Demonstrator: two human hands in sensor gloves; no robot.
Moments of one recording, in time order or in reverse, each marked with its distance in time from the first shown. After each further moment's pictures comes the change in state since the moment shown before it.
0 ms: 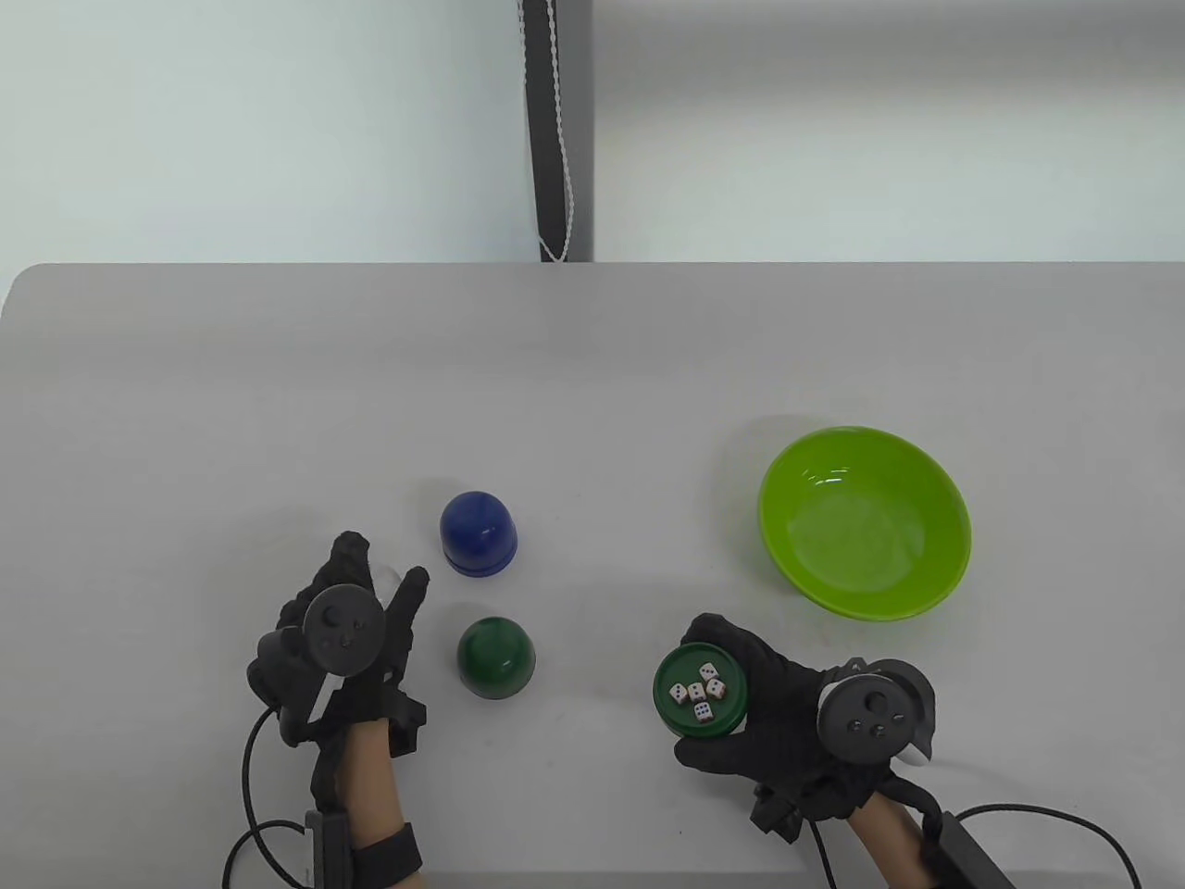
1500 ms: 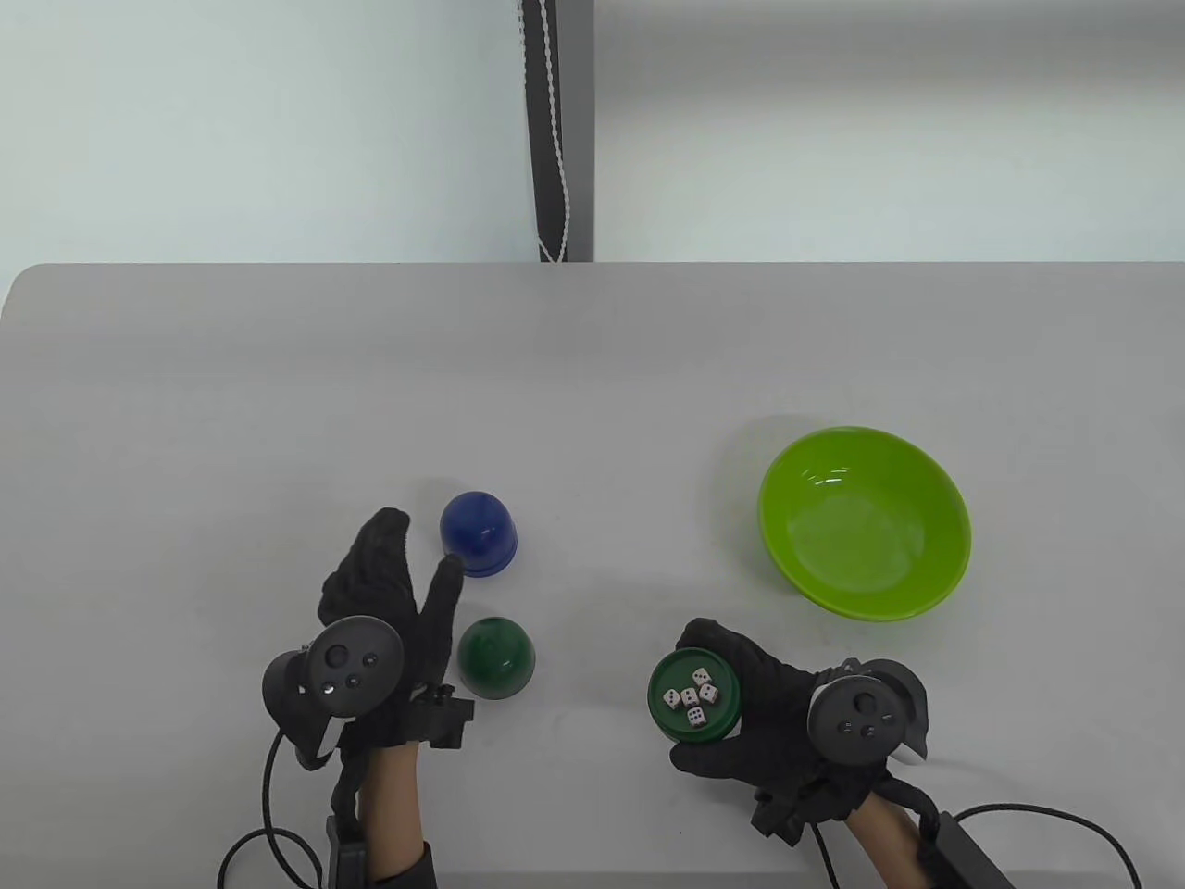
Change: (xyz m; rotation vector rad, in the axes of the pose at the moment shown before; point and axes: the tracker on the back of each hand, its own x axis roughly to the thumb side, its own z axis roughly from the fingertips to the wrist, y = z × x) left_hand 0.060 0.042 0.036 0.169 -0.350 0.364; right_hand 0.001 0.004 -0.001 0.036 -0.002 0.020
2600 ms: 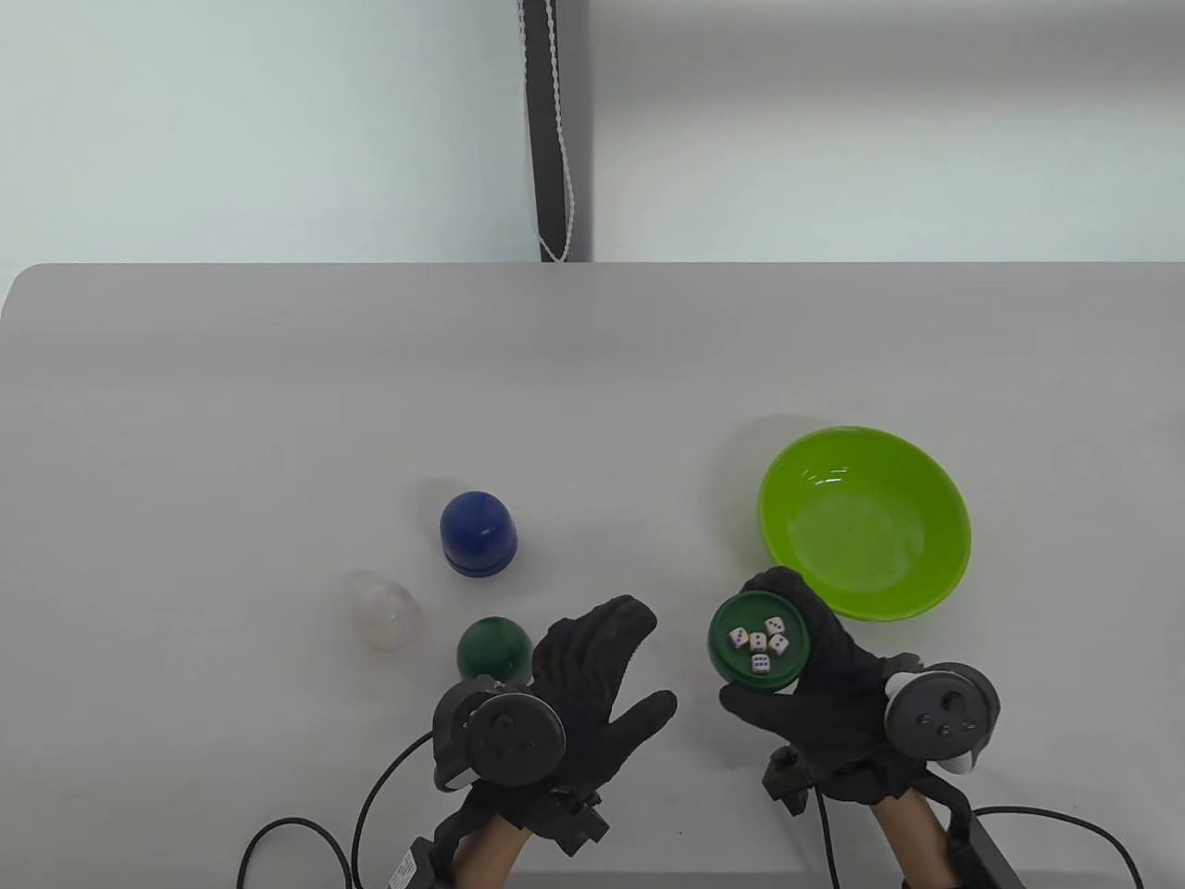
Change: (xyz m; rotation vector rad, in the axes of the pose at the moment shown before) left_hand 0.078 -0.088 0.045 -0.407 -0.388 0.250; right_hand -0.006 -0.062 0.013 -0.403 0.094 -0.053
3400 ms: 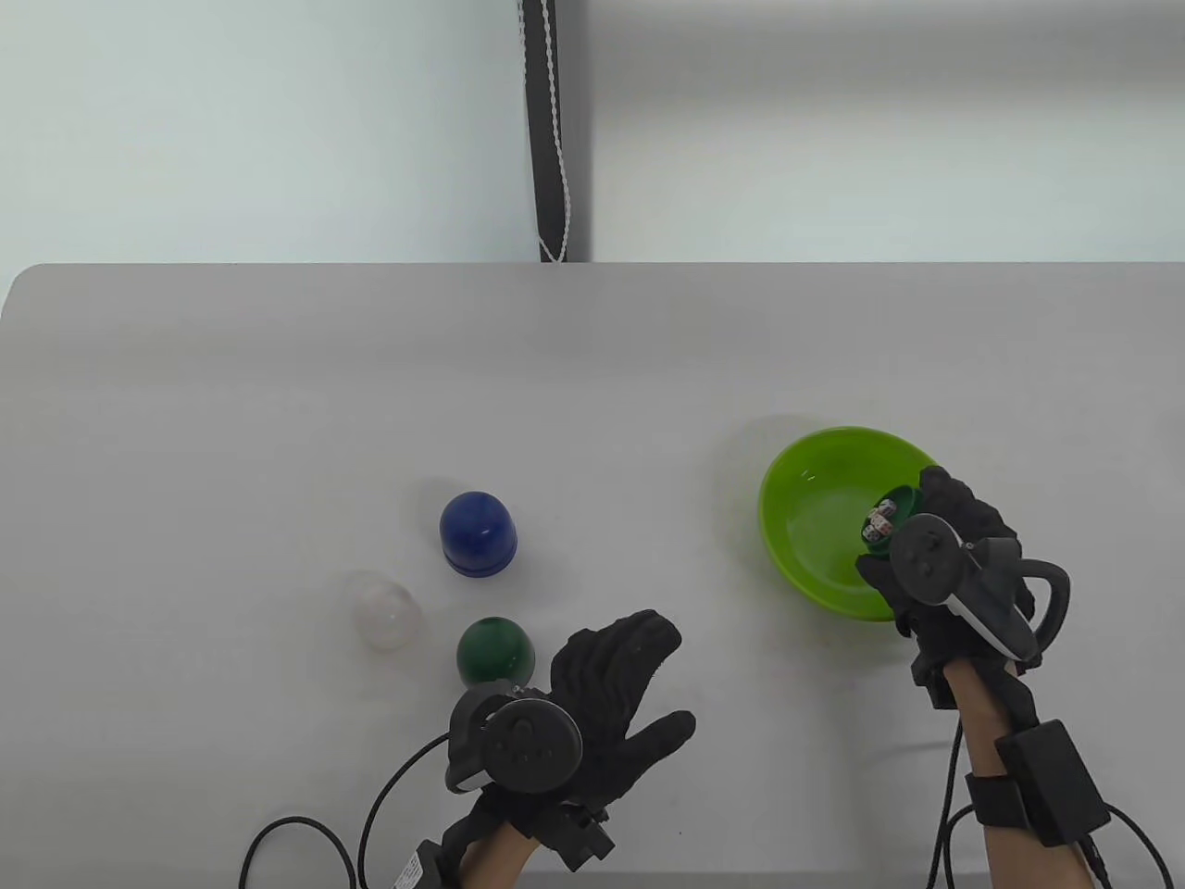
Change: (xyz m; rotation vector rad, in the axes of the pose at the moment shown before) left_hand 0.010 -0.008 -0.002 -0.086 -0.038 0.020; right_hand -0.066 -0.046 -0.069 0.262 0.448 1.136
